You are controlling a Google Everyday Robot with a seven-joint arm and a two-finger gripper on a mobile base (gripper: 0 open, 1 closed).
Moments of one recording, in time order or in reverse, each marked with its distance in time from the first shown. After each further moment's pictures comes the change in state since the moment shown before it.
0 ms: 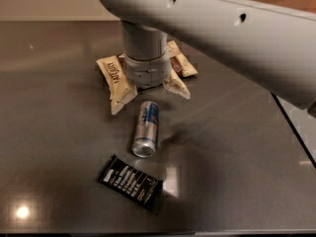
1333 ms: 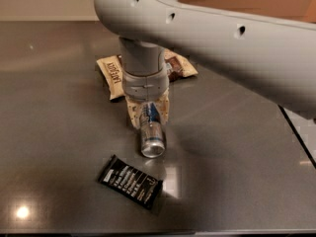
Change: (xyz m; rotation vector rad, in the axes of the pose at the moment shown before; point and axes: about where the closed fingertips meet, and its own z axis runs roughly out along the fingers) arm 0.022 0.011 0.023 -0.019 0.048 0.072
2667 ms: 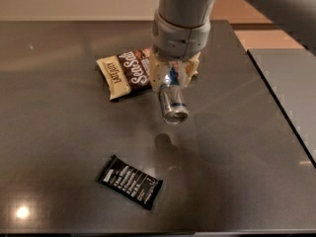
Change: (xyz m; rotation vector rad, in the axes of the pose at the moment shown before) arm -0.007 -0.049 -0.098 -0.105 -0.192 -0.082
